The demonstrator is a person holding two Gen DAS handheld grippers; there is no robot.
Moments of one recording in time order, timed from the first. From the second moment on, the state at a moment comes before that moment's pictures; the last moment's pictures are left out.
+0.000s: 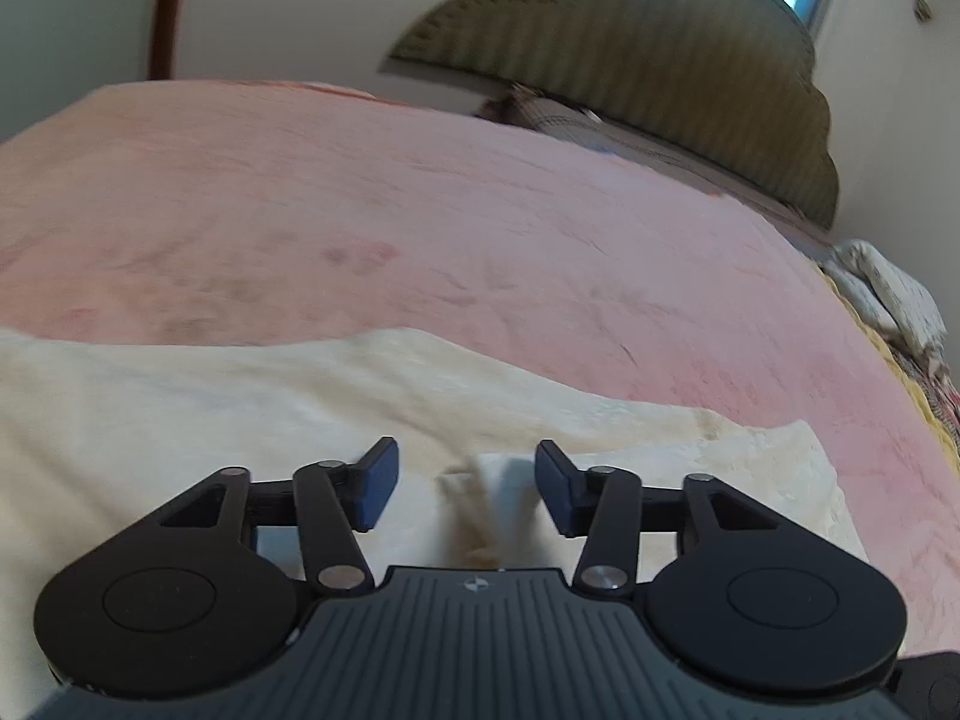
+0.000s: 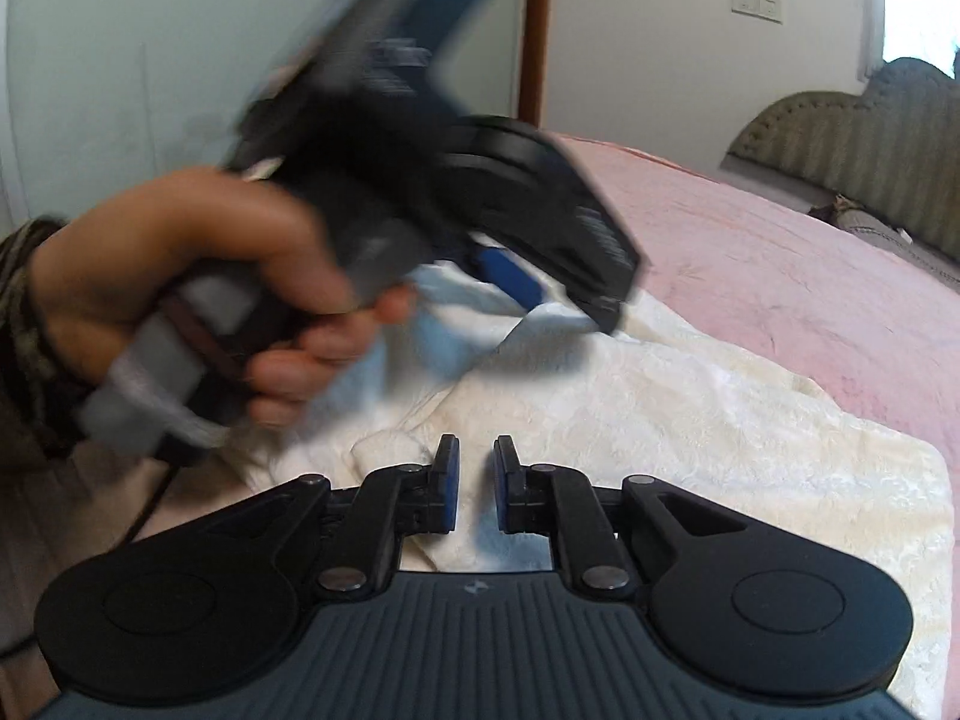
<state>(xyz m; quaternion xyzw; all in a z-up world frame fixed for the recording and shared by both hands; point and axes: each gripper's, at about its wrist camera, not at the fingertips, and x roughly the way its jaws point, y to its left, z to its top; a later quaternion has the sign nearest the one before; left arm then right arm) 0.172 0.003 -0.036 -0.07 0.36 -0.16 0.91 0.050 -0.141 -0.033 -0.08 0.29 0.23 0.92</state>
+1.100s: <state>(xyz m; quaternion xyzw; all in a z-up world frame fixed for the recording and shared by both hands) 0.051 0.302 -0.048 -0.49 0.39 -0.07 0.78 -0.011 0.070 -0.071 -0.43 0.10 0.32 0.84</state>
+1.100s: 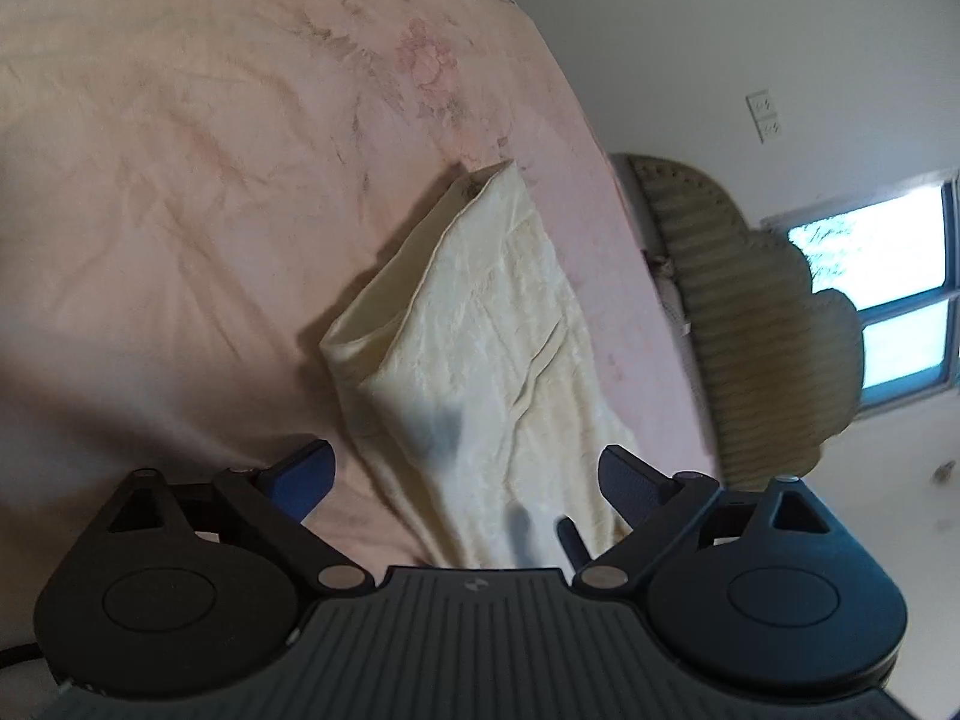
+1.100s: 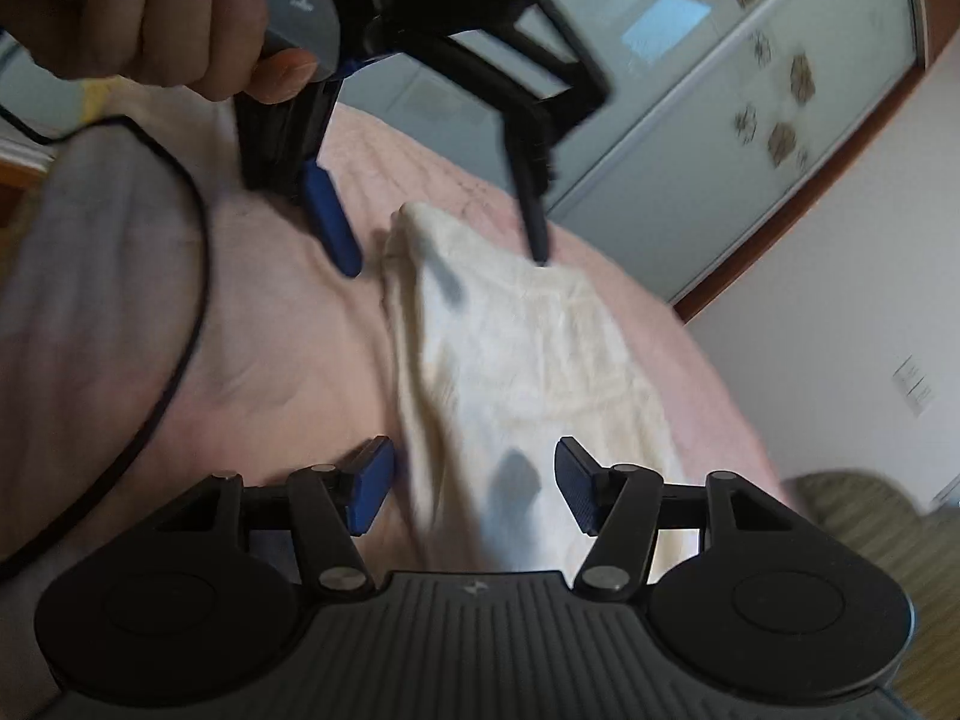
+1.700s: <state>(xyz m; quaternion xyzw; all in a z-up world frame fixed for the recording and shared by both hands) 0.130 0.285 -0.048 -0.47 0.35 -0.08 0.81 0.056 0.068 -0.022 -0.21 0.18 0.42 0.86</state>
